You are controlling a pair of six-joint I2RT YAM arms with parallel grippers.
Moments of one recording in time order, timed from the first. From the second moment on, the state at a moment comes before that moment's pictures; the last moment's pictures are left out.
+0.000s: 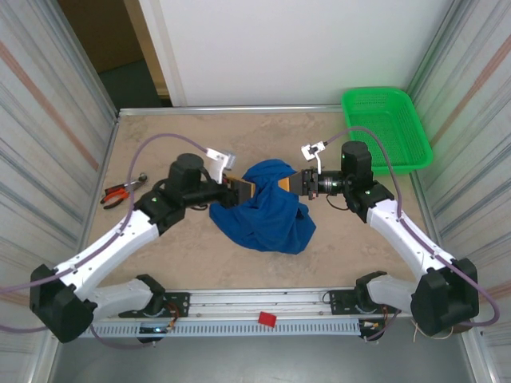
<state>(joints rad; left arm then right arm) -0.68 1.13 0.94 -0.27 0.33 -0.36 0.35 1.16 0.84 -0.03 -1.06 0.50</state>
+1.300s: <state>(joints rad) -0.55 1.34 1.13 -0.06 0.75 -0.60 0.22 1.40 0.77 -0.02 -0.71 0.55</state>
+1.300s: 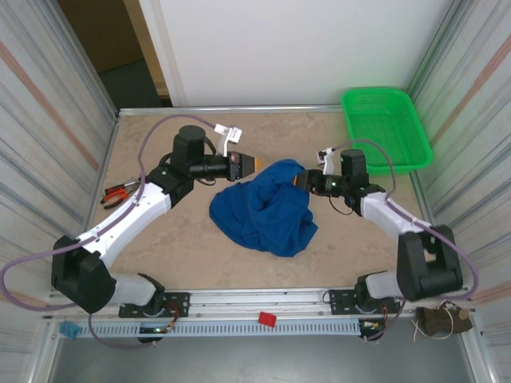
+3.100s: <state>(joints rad) -0.49 2.06 1.55 -0.55 0.38 -0.45 0.58 1.43 0.78 -0.16 -0.16 0.67</state>
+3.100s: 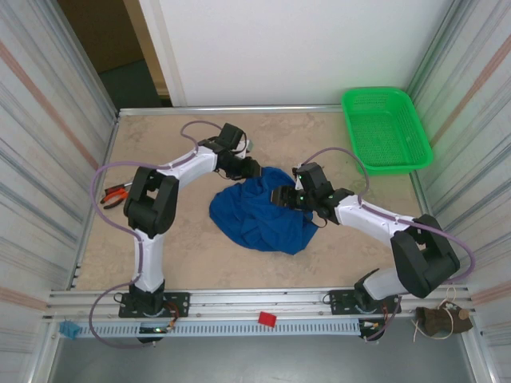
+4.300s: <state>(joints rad) -0.51 1.55 1.15 0.24 0.95 -1.00 0.53 1.15 0.87 -0.29 -0.29 0.52</state>
